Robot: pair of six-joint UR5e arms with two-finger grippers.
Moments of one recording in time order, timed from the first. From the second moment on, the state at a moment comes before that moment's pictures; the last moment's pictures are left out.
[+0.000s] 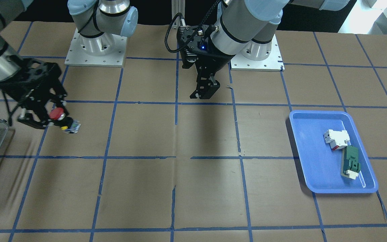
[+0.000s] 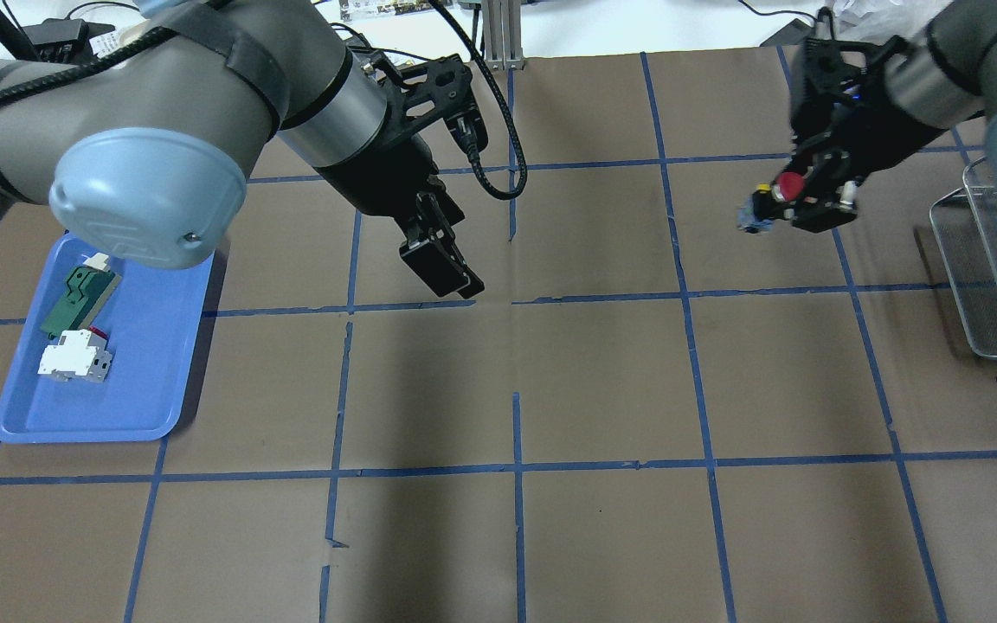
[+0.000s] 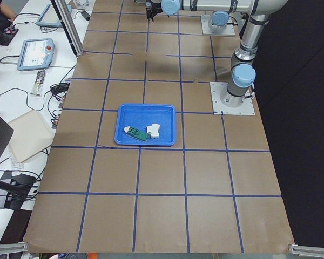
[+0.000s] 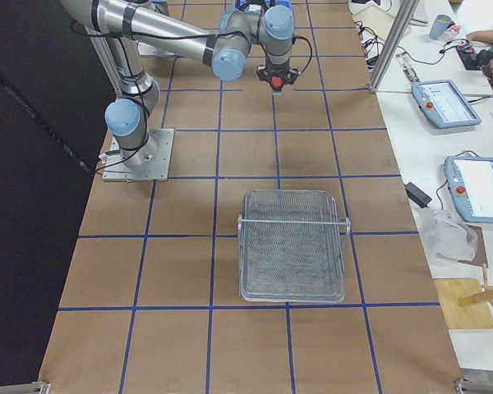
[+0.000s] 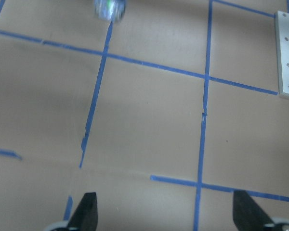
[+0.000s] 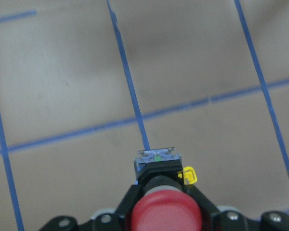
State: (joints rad) left arm -1.77 -1.63 -1.61 -1.50 1.18 1.04; right arm 1.24 -1.54 1.74 -1.83 -1.36 -1.64
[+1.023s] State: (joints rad) left arm -1.72 -1.48 -1.60 -1.55 1.48 0.08; right arm 0.80 -1.25 1.47 -1.87 -1.64 -2.07
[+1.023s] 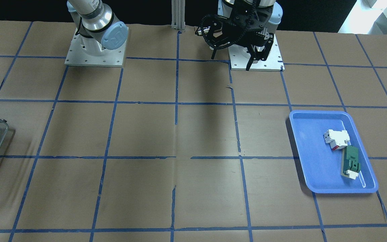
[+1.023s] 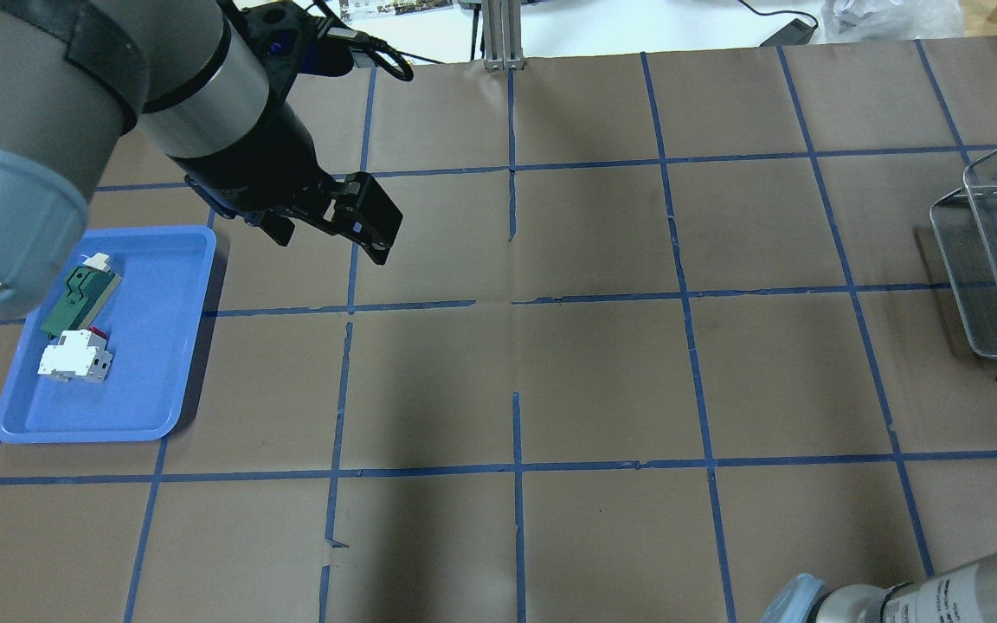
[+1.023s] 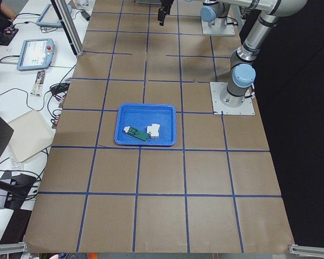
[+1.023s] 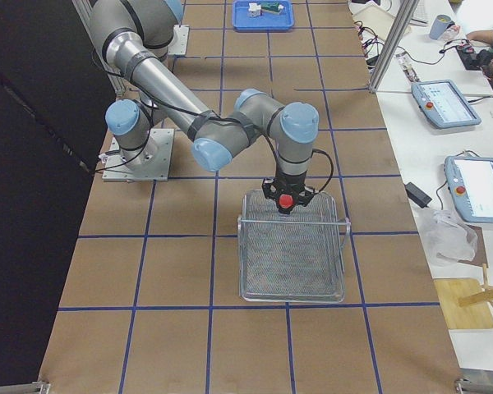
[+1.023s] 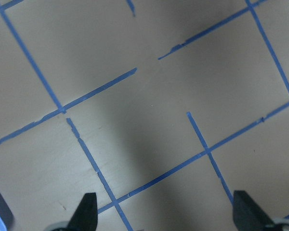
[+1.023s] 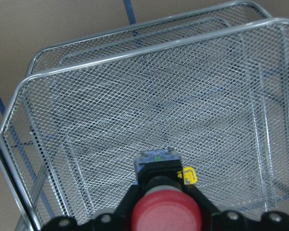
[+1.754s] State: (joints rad) left arm -1.68 -1.48 -1.63 -1.44 1.51 0.02; right arm 0.80 -1.26 1.47 -1.85 -1.64 -2.05
